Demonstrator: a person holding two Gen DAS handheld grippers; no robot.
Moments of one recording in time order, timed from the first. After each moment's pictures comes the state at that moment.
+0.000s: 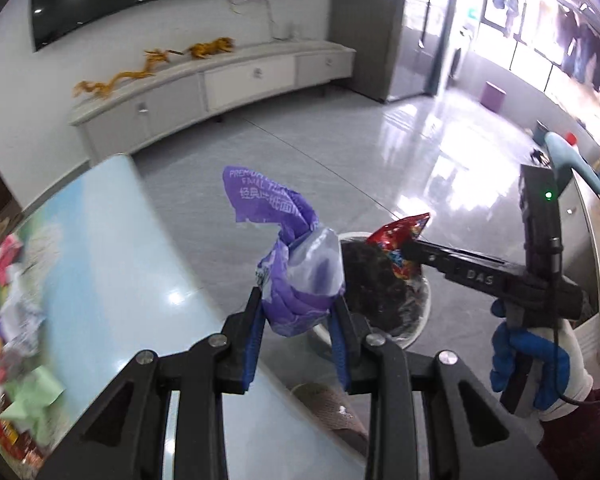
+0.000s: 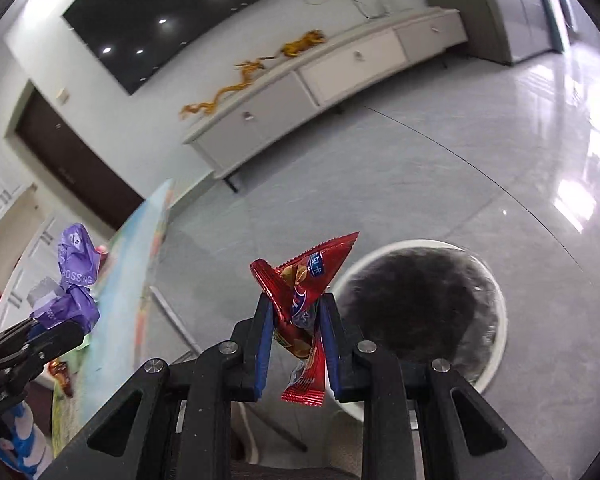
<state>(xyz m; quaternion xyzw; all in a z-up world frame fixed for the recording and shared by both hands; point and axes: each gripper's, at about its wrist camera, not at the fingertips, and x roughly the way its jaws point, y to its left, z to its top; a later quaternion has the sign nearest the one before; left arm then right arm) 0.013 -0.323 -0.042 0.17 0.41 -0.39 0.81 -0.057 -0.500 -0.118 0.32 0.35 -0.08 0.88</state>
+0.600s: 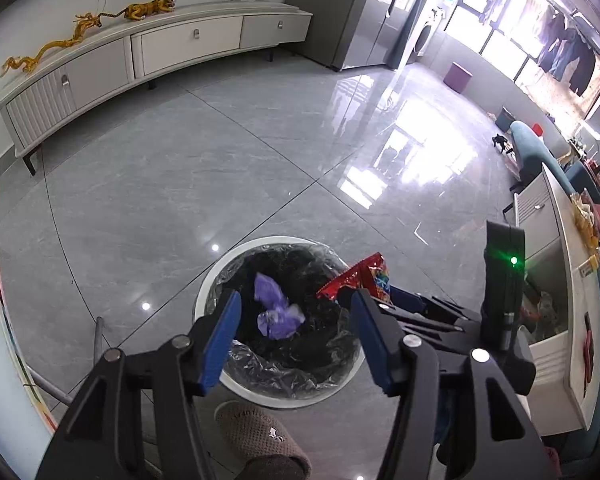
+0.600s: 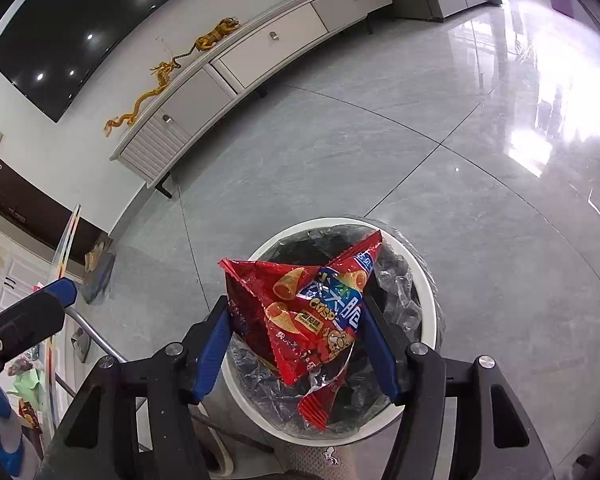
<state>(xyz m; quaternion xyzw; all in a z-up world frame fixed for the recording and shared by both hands) 0.029 -0.473 -0.096 0.15 0.47 -0.45 0.74 -0.083 -0.574 -0.183 0.38 0.38 -0.16 0.83</state>
